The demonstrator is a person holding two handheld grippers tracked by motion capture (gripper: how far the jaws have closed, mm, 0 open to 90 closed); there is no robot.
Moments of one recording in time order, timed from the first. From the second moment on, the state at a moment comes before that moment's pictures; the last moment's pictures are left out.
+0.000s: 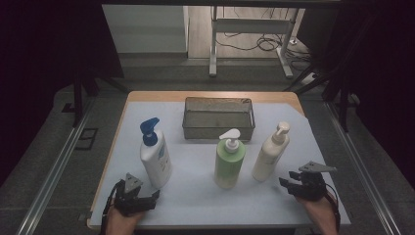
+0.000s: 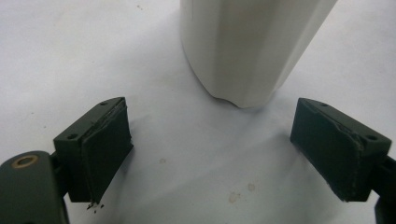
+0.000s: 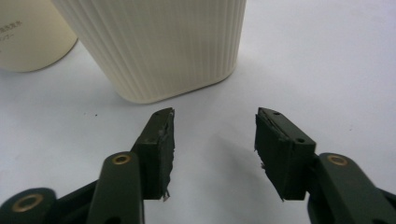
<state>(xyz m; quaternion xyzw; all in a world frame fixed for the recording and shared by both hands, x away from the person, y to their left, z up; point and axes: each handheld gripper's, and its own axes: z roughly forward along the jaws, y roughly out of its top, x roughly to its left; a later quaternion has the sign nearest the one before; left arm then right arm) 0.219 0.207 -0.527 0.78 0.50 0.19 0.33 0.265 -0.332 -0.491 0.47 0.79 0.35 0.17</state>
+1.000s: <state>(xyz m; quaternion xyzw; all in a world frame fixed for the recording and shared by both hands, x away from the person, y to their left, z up) 0.219 0.207 -0.527 0.78 0.50 0.20 0.33 0.303 -0.324 -0.484 0.48 0.78 0.37 0.18</state>
